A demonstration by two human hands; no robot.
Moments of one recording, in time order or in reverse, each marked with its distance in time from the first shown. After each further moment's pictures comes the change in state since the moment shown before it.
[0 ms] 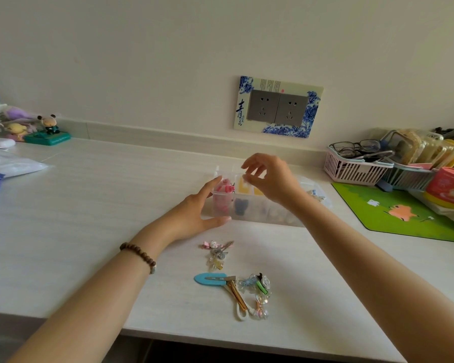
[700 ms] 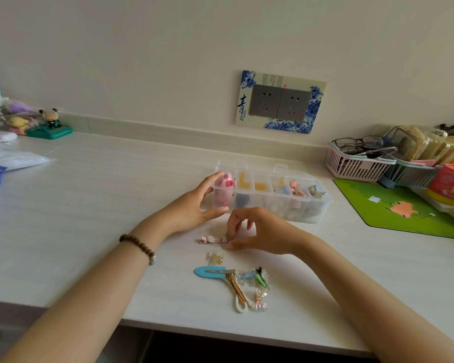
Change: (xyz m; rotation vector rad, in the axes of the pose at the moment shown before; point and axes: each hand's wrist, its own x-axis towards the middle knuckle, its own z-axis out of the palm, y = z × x) left_hand -0.002 -0.005 -0.001 -0.067 0.007 0.005; right_hand -0.070 -0.002 0.027 0.216 -0.542 -0.086
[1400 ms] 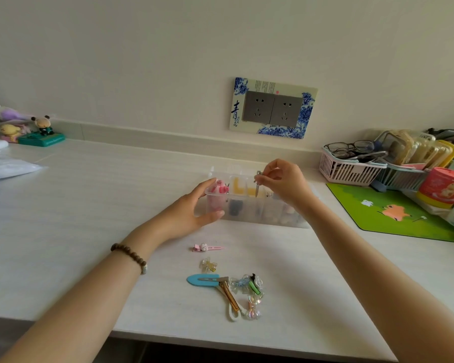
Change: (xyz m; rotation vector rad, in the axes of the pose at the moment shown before) left_hand -0.005 0.014 -0.002 -0.007 0.002 -0.020; right_hand 0.029 0.028 -0.070 0.183 0.655 0.281
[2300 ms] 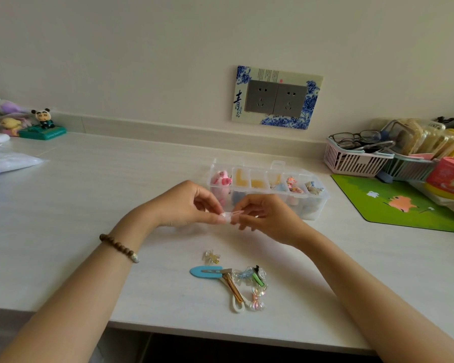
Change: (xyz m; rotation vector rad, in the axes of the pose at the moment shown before) left_hand -0.013 0.017 -0.020 -0.070 -0.119 0.011; right_hand -0.068 0.001 0.030 0.113 -0.451 -0.146
